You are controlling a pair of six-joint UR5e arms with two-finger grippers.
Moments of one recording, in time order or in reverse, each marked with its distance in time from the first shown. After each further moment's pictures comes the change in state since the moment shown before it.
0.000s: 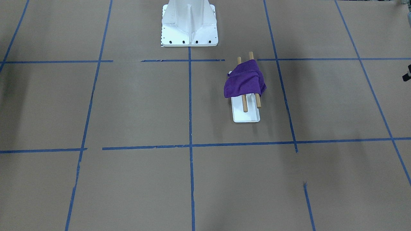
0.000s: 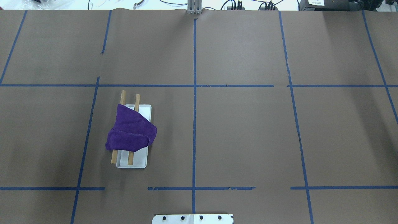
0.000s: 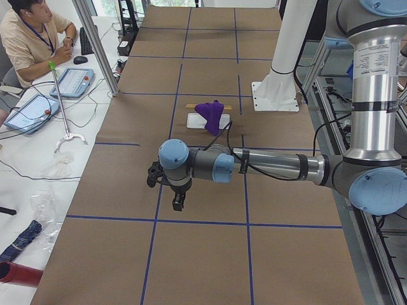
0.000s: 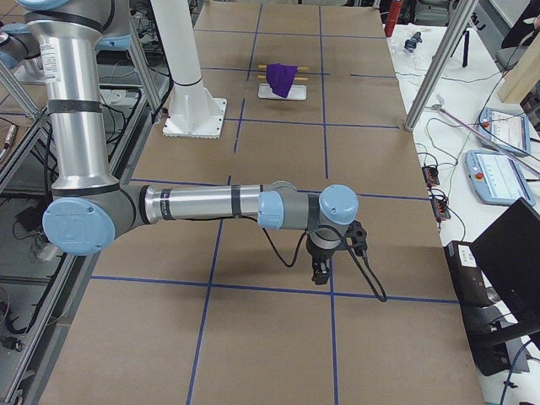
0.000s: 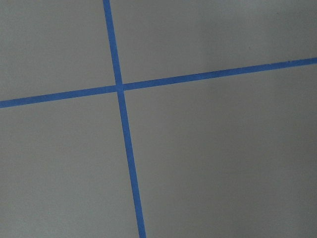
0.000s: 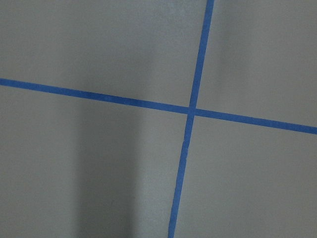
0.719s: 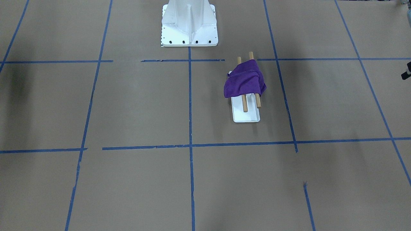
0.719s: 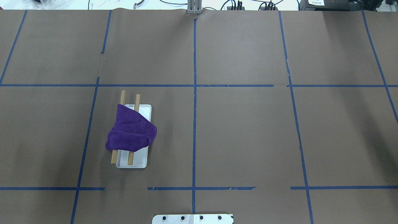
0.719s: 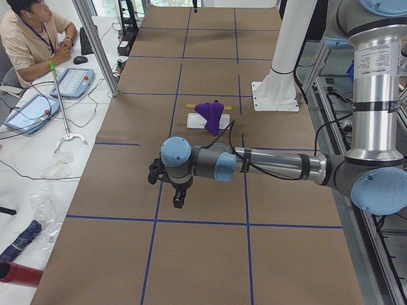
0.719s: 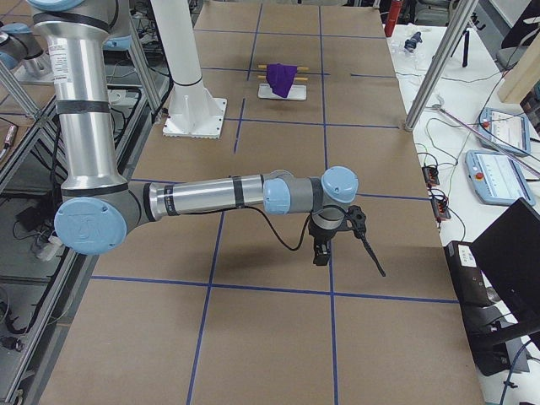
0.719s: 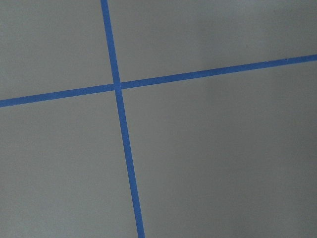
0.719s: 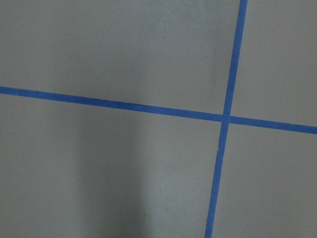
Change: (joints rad) left arm 0.000 -0.002 -0.020 -0.011 -0.014 0.002; right arm -0.097 0.008 0.065 0.010 -0.016 0.164
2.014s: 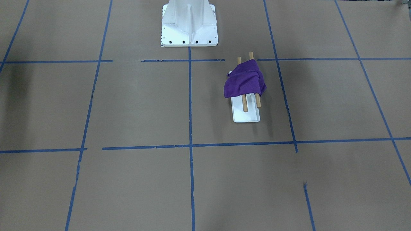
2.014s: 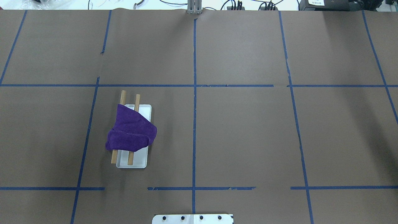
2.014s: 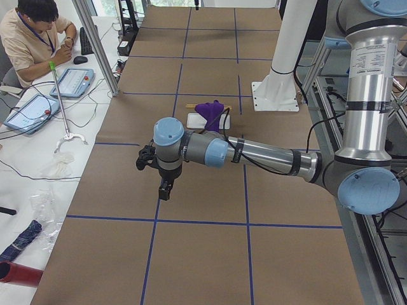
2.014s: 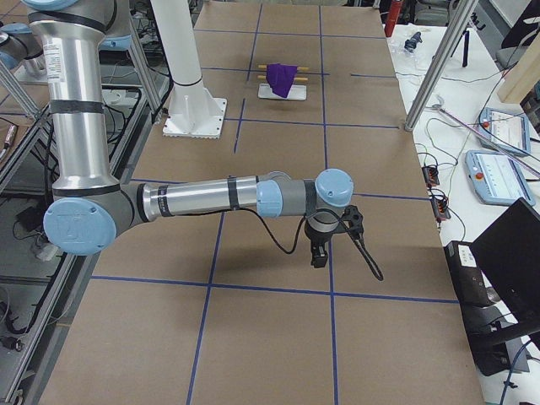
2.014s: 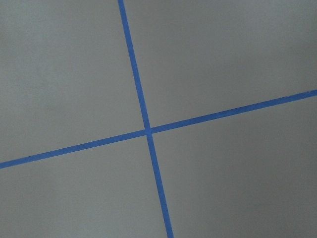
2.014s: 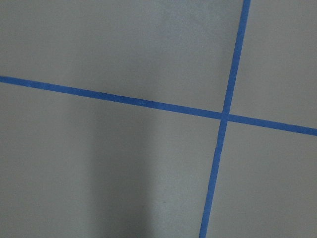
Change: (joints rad) left arm -0.003 -0.060 -0.033 0.017 0.115 0.004; right arm 0.051 -0.021 0.011 -0.002 0.037 -0.085
